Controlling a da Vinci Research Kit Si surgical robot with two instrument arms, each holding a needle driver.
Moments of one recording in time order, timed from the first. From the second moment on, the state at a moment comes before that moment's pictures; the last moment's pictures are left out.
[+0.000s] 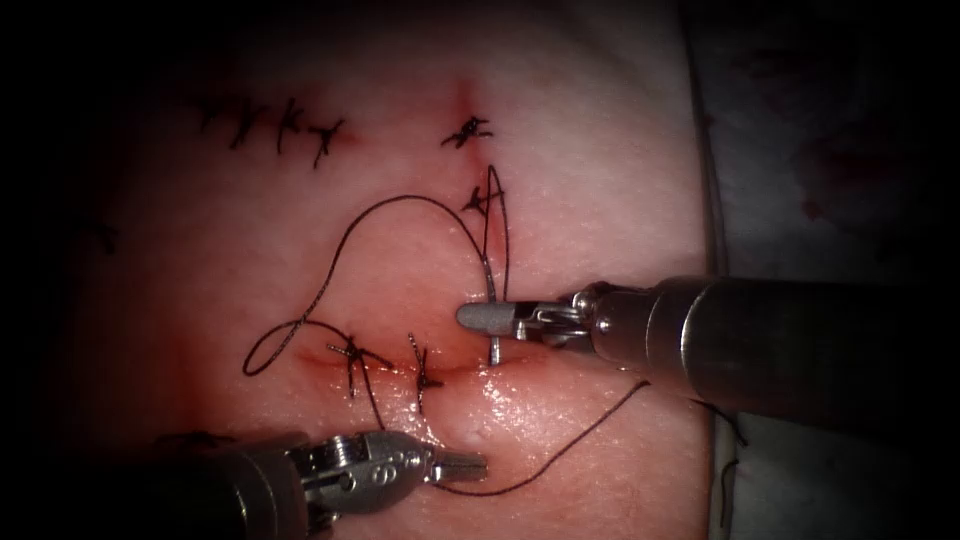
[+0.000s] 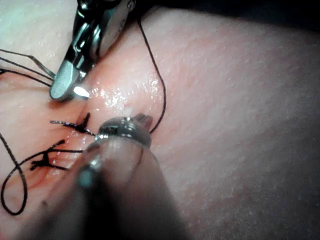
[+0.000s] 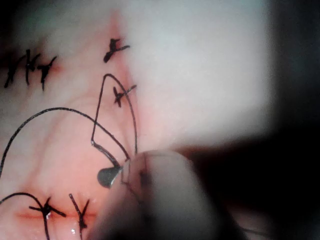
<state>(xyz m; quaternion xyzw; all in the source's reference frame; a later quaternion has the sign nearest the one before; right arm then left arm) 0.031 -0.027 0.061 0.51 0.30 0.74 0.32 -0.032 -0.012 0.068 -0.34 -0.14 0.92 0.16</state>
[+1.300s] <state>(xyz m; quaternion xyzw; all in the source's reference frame) 0.030 -0.029 0.058 0.45 0.43 0.70 0.34 -0.031 -0.012 0.067 -0.34 -0.15 0.92 0.16</state>
